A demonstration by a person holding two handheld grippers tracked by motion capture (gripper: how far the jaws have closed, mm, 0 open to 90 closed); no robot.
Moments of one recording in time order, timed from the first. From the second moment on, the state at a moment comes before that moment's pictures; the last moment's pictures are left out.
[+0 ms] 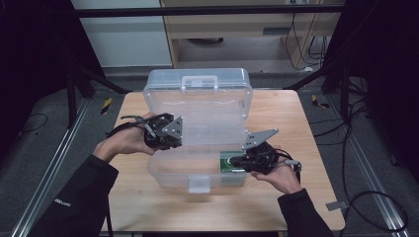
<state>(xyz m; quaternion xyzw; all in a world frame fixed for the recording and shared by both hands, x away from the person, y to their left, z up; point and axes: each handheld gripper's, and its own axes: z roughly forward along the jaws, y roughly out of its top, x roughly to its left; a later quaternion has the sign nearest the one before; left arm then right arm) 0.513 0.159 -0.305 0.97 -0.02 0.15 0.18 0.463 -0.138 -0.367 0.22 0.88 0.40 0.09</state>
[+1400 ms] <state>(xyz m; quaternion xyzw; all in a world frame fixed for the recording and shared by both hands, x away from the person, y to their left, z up) 0.510 0.160 -0.309 0.97 -0.02 0.14 0.19 0.534 -0.180 -0.330 0.36 0.77 0.50 0.17</state>
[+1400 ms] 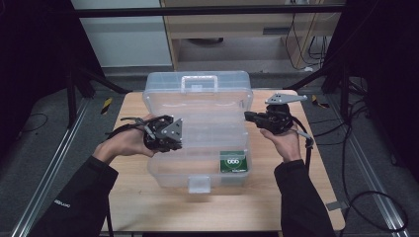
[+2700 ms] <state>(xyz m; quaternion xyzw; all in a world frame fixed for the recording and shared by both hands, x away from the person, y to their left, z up) 0.498 0.162 -0.321 0.95 0.00 0.12 0.28 0.524 -0.189 -0.341 0.36 0.77 0.51 0.14</state>
